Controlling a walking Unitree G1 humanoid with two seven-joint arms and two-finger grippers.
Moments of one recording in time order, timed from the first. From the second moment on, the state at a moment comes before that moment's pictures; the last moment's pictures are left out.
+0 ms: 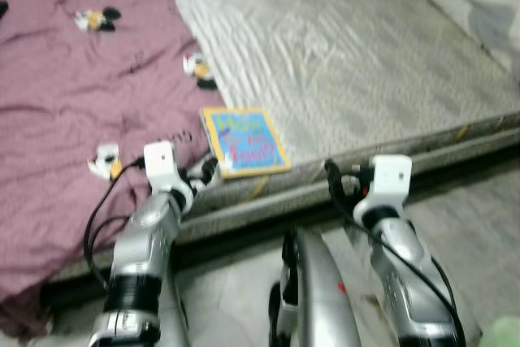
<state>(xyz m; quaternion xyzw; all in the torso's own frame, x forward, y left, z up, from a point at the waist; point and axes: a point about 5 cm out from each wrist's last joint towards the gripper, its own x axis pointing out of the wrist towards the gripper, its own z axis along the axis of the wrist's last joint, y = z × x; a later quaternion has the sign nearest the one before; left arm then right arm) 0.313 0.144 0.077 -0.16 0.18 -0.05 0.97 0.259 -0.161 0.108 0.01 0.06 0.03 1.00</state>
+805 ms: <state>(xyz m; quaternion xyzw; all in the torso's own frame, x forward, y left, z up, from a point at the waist) 0.345 0.134 0.077 -0.29 0.17 -0.04 0.94 0.232 -0.178 0.118 -0.03 0.07 0.03 1.00</state>
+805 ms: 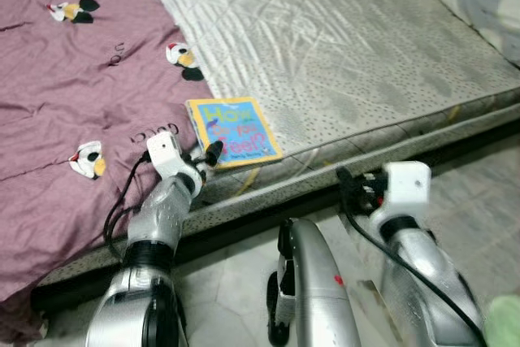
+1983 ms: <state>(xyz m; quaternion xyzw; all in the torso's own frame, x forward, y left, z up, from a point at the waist) 0.370 0.152 0.086 -0.39 0.20 -0.03 0.90 0.210 -0.147 0.142 0.08 0.11 0.26 0.95</state>
